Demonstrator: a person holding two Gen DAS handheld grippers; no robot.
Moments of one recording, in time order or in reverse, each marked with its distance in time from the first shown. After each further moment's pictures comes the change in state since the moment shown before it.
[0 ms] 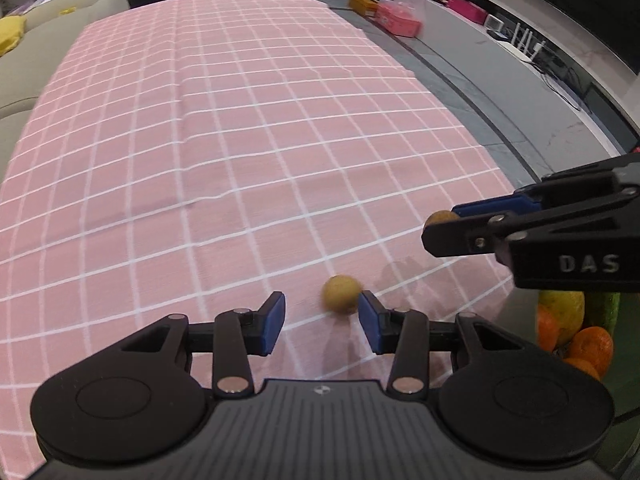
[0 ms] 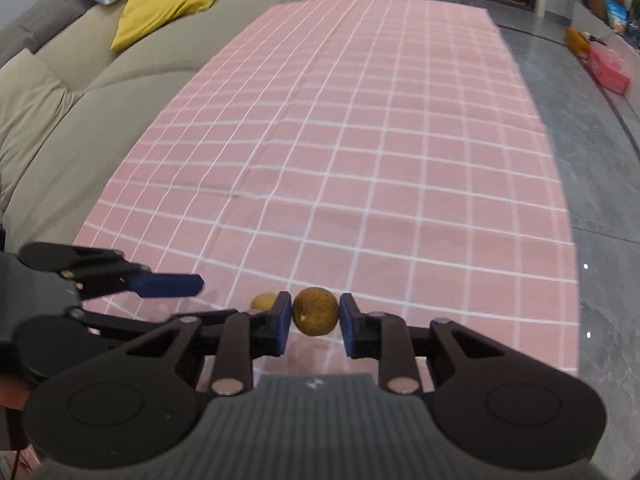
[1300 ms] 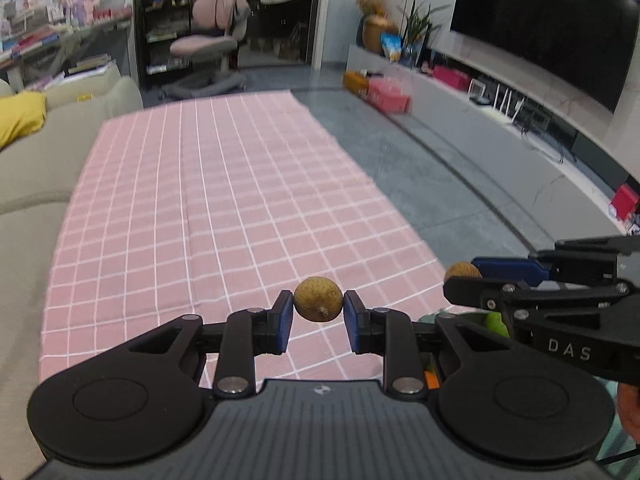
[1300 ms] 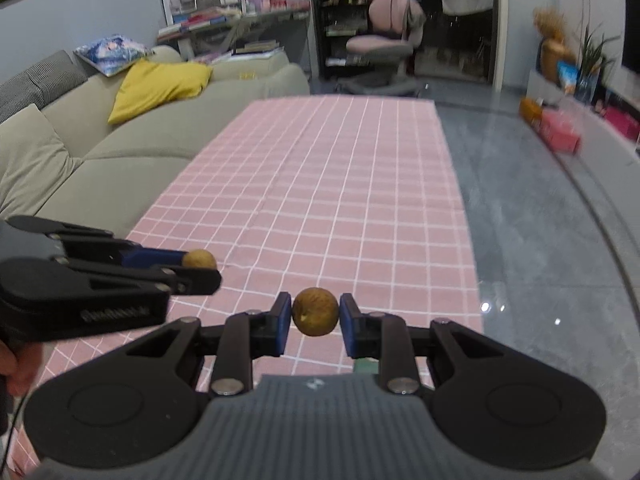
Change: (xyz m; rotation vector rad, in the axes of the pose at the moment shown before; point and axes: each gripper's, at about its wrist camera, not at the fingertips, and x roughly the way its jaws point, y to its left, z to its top) left arm -0.122 -0.067 0.023 0.032 -0.254 0.056; right arm -0.137 0.005 -0.046 -0.014 -0.297 -0.102
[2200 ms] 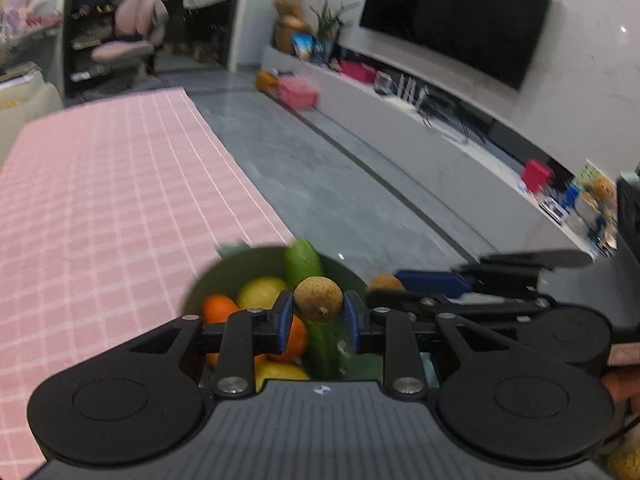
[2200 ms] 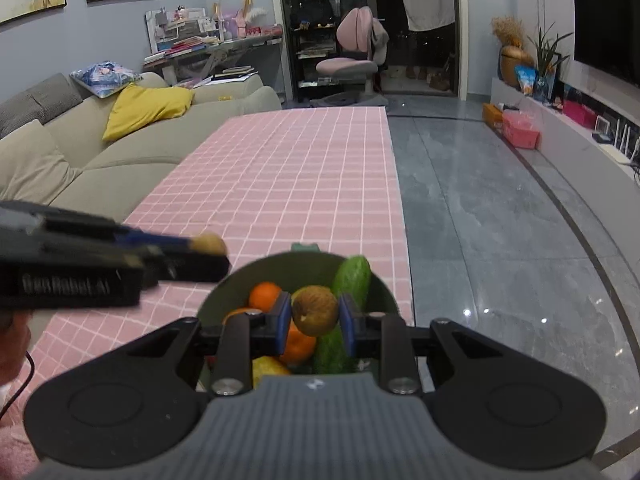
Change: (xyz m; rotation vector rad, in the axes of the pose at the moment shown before) left arm -0.028 -0.123 -0.069 0.063 0.019 -0.240; right arm -0.123 -0.052 -0.120 0.056 -0.042 -0.023
